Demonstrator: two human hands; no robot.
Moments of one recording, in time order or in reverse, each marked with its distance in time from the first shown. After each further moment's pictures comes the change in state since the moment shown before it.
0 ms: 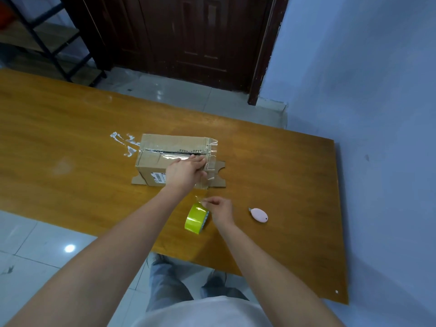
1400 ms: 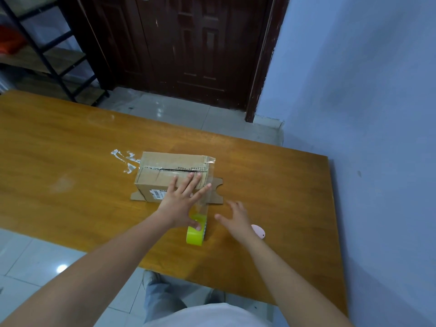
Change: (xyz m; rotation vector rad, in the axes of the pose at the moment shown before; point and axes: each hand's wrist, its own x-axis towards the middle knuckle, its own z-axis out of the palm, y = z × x) left_hand -0.026 -0.017 0.011 0.480 -0.218 0.306; right_hand 0.009 -0.012 -0.064 -0.509 -0.115 -0.169
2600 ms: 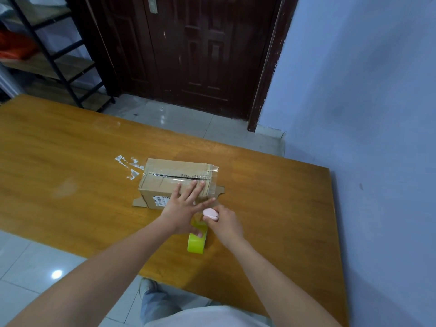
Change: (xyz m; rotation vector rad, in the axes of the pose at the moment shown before) left_hand 0.003 0.000 -0.002 0.067 -0.020 0.030; right_hand -0.002 -0.049 0.014 -0.226 0.116 -0.096
